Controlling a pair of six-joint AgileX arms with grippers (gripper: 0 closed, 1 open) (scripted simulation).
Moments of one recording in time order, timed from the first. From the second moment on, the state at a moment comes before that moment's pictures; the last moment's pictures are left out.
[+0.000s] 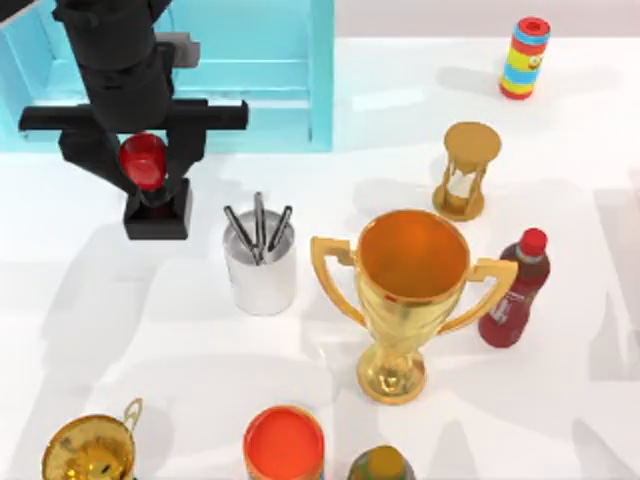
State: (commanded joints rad) left arm -0.35 2.03 1.84 -1.38 0.00 -0.33; right arm 0.00 0.00 0.00 0.00 0.00 0.00
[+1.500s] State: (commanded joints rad) left arm -0.35 2.03 1.80 -1.34 0.00 -0.33; right arm 0.00 0.00 0.00 0.00 0.00 0.00
